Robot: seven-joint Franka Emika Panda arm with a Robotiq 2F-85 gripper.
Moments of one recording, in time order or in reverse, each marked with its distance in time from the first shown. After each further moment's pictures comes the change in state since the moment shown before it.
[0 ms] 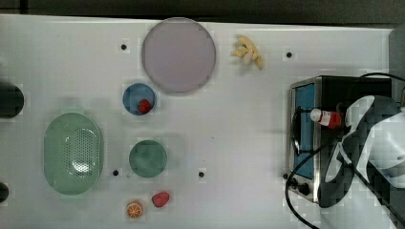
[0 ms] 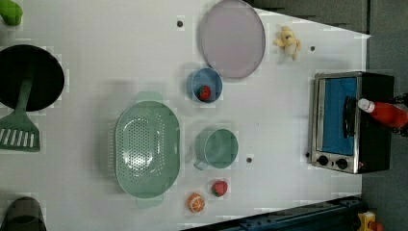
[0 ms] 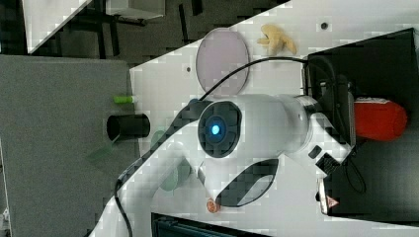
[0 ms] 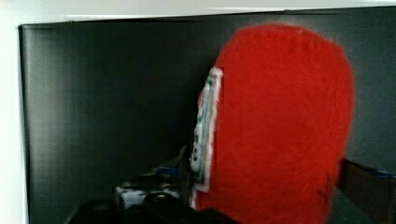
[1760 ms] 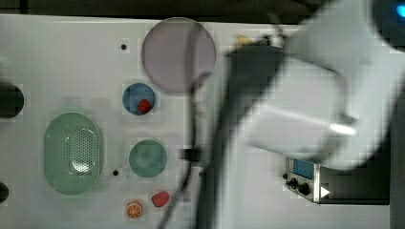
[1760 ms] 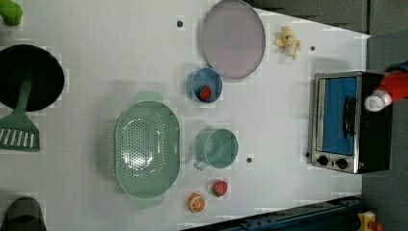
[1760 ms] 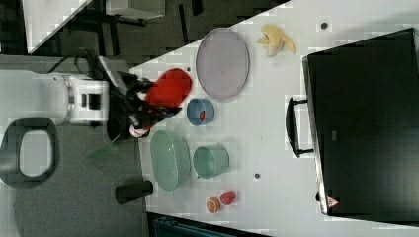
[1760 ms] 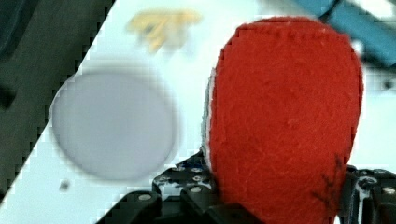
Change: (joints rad) arm 0.323 -0.329 0.224 0.180 -0.067 -0.487 -0.102
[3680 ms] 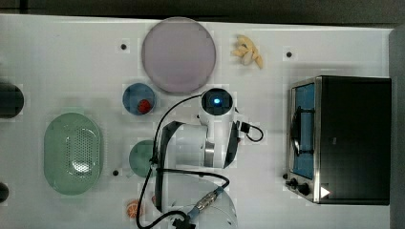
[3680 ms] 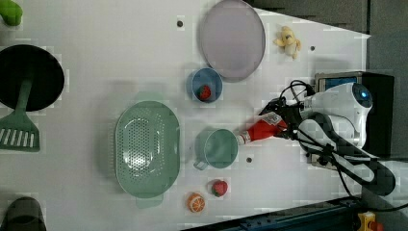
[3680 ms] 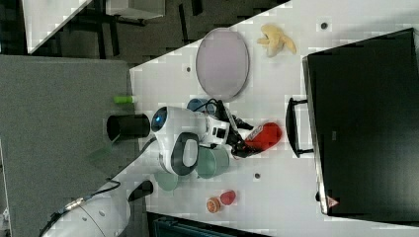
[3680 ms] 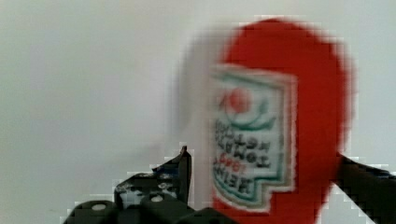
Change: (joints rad) arm 0.063 0.289 0.122 -0.675 -0.078 0.738 0.226
